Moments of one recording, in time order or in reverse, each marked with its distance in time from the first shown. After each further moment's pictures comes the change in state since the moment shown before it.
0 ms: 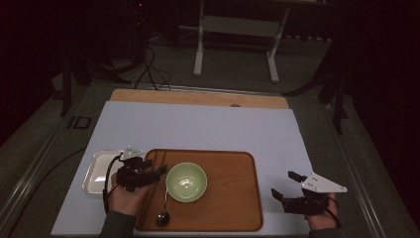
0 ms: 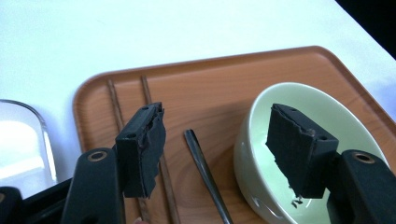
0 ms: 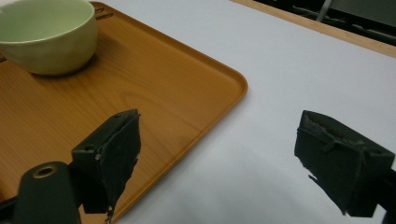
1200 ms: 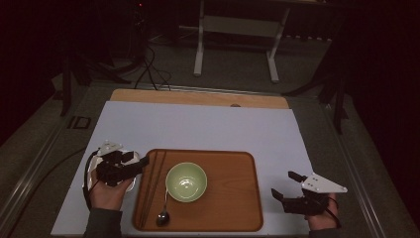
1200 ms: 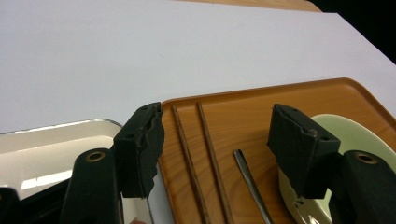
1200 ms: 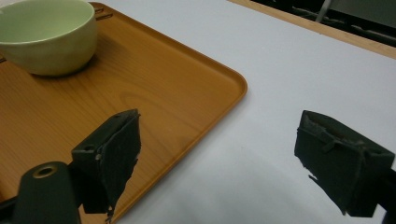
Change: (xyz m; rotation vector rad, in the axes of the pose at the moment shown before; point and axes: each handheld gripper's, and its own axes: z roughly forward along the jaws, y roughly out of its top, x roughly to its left) left arm 0.031 0.009 -0.030 -0.087 0.084 -0.026; right arm 0.000 0.000 0.000 -0.001 -0.003 -0.002
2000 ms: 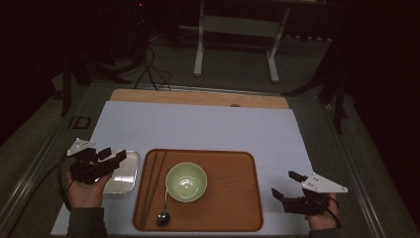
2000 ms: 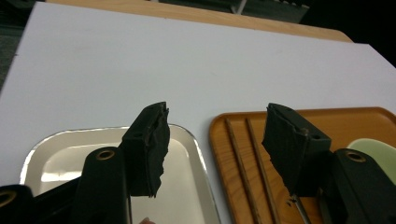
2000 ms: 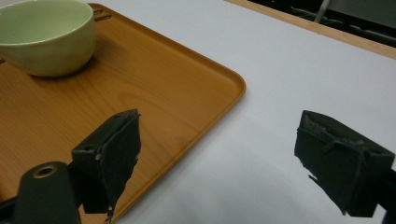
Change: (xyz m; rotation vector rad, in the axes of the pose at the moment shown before) left arm 0.043 0.002 -0.032 -0.072 0.095 -0.075; right arm -0.001 0.000 -0.001 -0.002 -0.004 0.002
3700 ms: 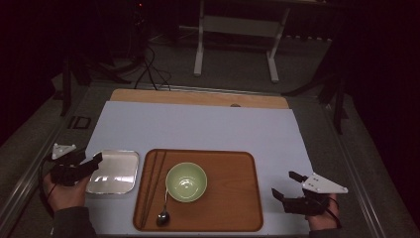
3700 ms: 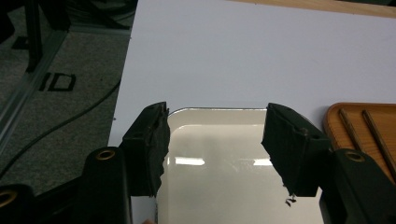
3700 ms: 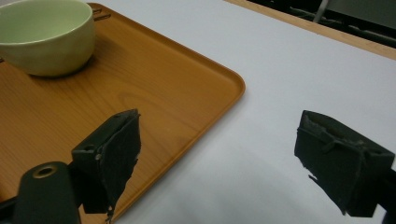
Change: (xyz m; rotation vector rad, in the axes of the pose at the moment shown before) left arm 0.061 -0.020 0.005 0.024 0.209 0.008; right arm 0.001 0.000 -0.001 0.000 -0.003 0.000
